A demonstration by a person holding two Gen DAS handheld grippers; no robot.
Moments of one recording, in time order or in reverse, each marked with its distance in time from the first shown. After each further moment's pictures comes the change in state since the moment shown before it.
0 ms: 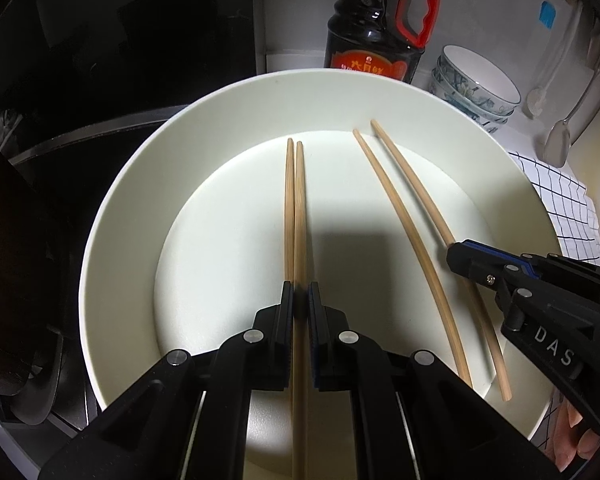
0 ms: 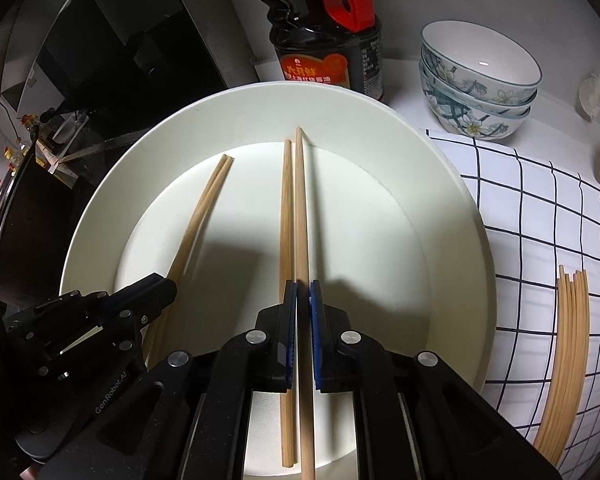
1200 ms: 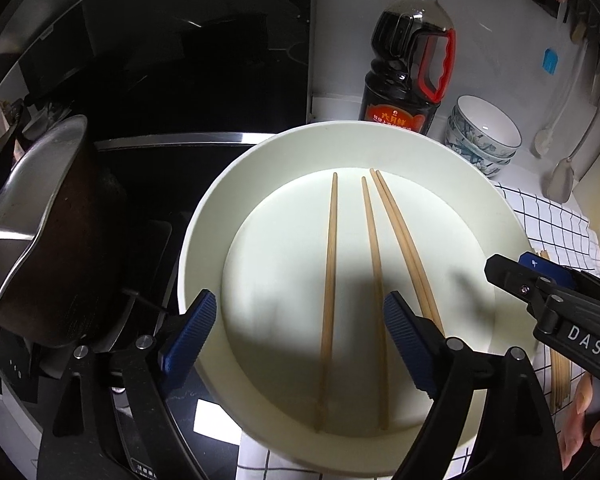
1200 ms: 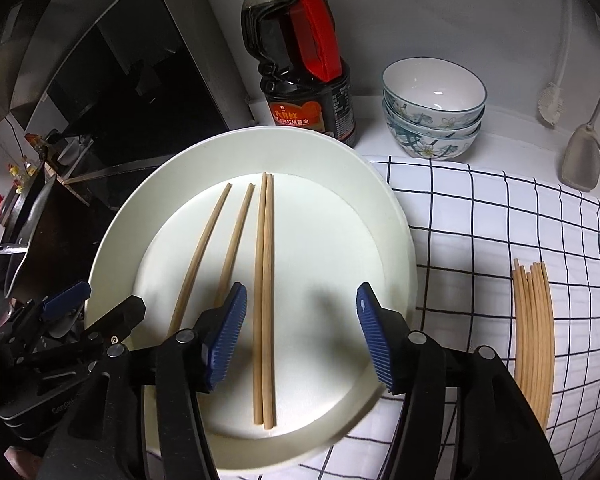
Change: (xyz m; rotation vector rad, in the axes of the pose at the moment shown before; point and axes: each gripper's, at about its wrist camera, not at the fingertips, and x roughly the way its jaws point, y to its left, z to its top) left arm -0.065 0.012 -0.013 -0.089 -0.110 0.087; right arm -0.056 -0.010 -0.015 0.025 -0.107 -0.007
